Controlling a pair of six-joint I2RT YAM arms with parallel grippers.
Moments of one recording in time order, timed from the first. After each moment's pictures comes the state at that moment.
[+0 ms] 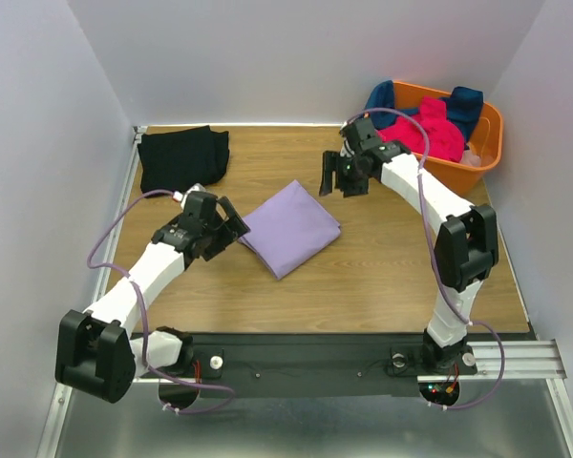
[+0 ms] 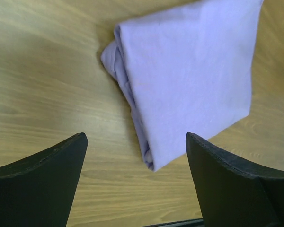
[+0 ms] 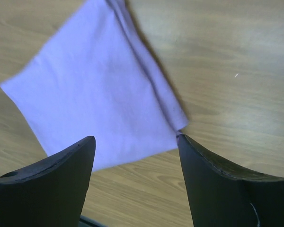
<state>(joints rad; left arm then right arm) -0.34 1.15 0.80 -0.47 -0.03 -0.88 0.42 1.89 1.74 -0.78 -0.14 0.41</state>
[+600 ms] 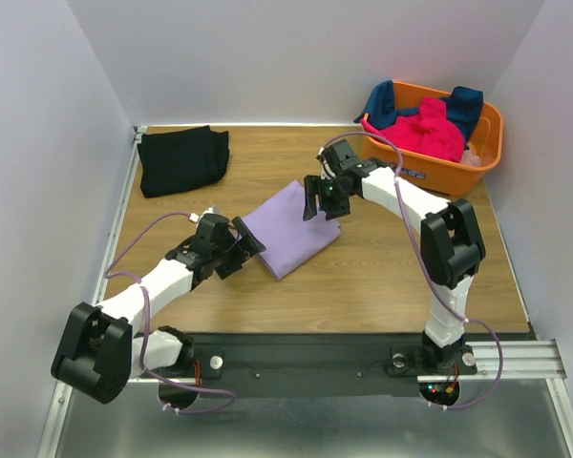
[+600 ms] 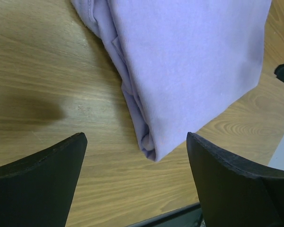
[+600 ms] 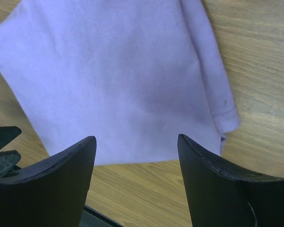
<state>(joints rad) -0.44 1.15 0.57 -0.22 0.05 -0.99 0.51 1.94 1.58 -0.69 -0.24 0.41</state>
